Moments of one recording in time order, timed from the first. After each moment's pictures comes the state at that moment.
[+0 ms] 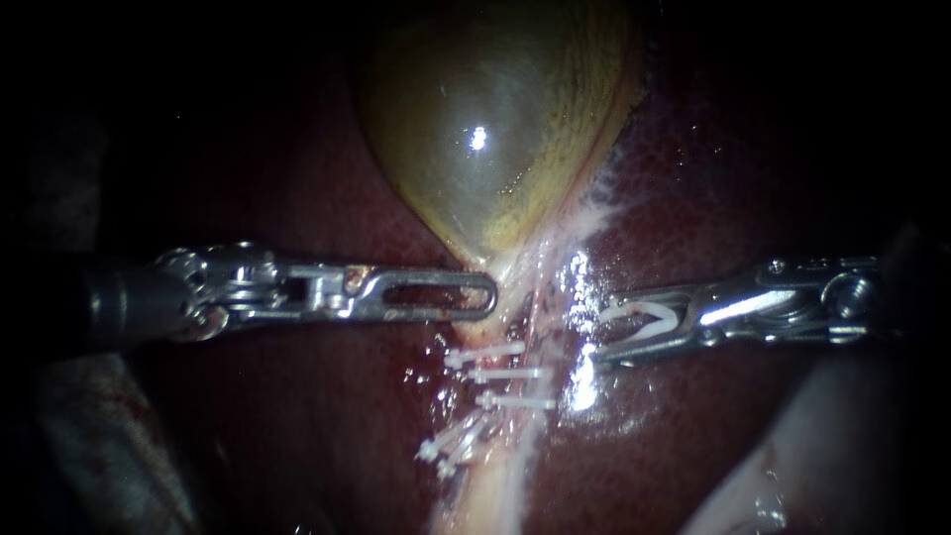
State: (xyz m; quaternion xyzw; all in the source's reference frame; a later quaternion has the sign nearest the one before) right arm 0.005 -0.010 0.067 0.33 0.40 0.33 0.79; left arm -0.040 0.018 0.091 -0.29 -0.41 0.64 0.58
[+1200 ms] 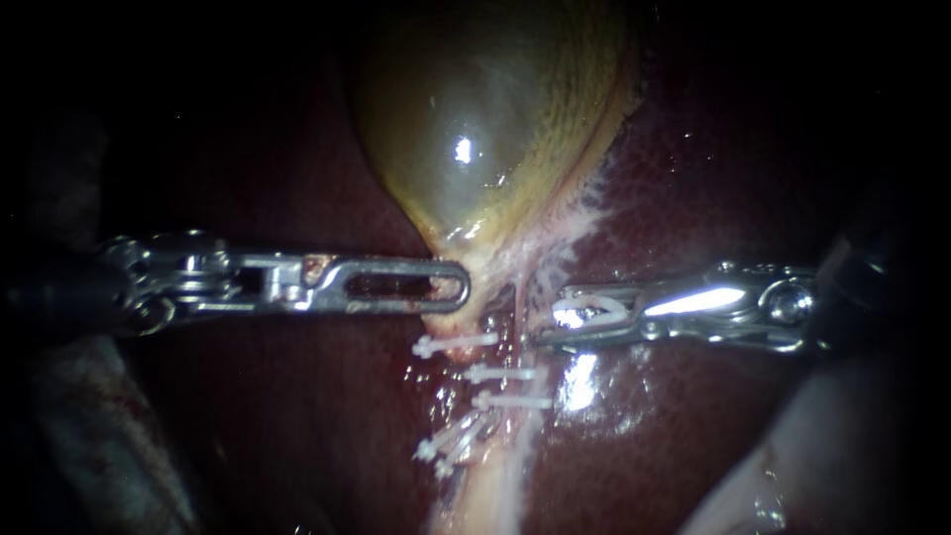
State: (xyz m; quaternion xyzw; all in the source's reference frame) right arm 0.011 -0.010 0.069 0.36 0.38 0.41 0.75; left arm -0.037 0.019 0.084 -0.28 -0.42 0.64 0.58
